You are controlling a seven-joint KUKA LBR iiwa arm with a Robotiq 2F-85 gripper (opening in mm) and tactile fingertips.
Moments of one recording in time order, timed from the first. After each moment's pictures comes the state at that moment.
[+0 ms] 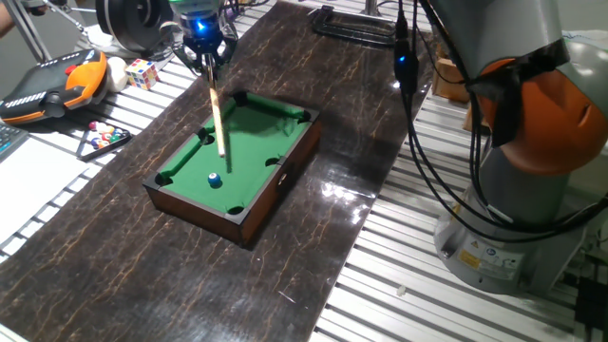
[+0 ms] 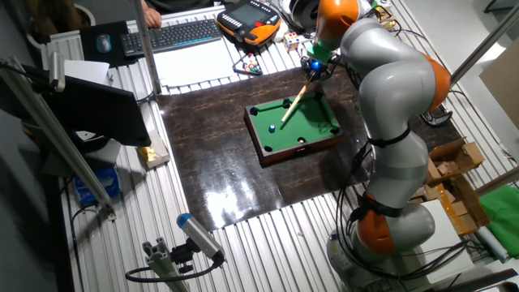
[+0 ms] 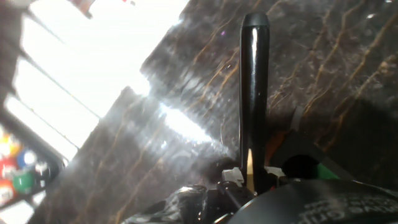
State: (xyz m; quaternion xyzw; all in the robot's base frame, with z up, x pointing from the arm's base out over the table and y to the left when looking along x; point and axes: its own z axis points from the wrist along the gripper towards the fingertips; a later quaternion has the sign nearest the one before) arm 0.674 -0.078 0.158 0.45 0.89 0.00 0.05
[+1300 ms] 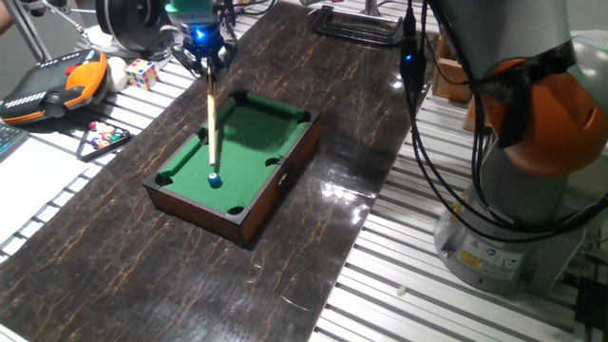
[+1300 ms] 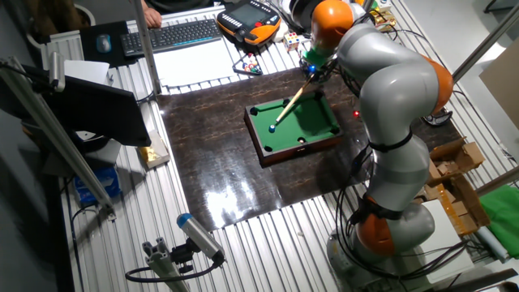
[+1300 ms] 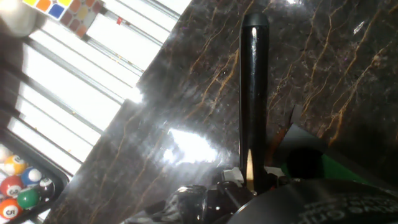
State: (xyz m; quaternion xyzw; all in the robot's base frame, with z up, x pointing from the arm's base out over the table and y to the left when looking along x) arm 0.668 -0.064 0.154 0.47 0.88 -0.01 0.09
